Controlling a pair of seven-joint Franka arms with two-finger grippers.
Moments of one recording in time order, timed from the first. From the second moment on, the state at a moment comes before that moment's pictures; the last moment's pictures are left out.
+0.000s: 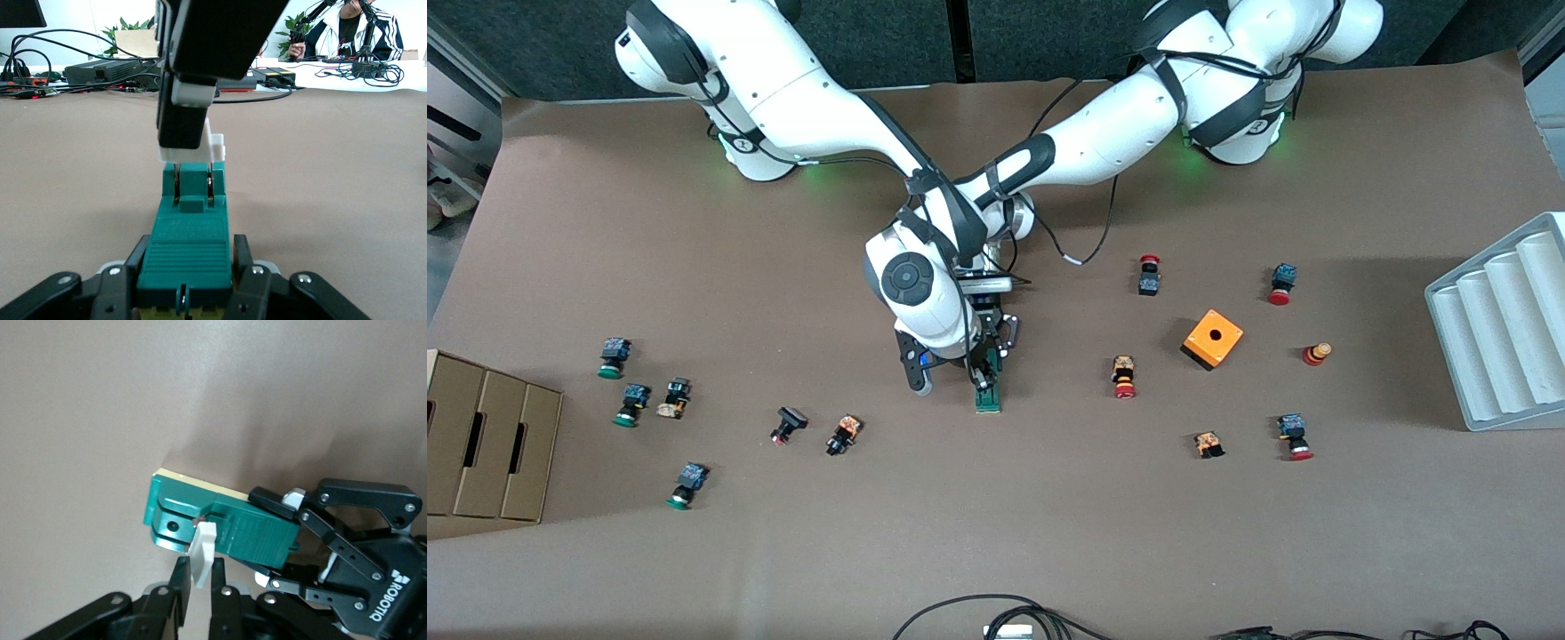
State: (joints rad) left arm -0.68 1.08 -0.50 -1.58 2.09 1.80 -2.44; right arm 0.74 0.68 -0.07 -1.61 0.28 2.48 1.77
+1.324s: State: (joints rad) left arm -0.68 1.08 -0.50 -1.58 2.09 1.80 -2.43; right arm 0.72 0.72 -0.07 -1.55 0.28 2.47 1.78
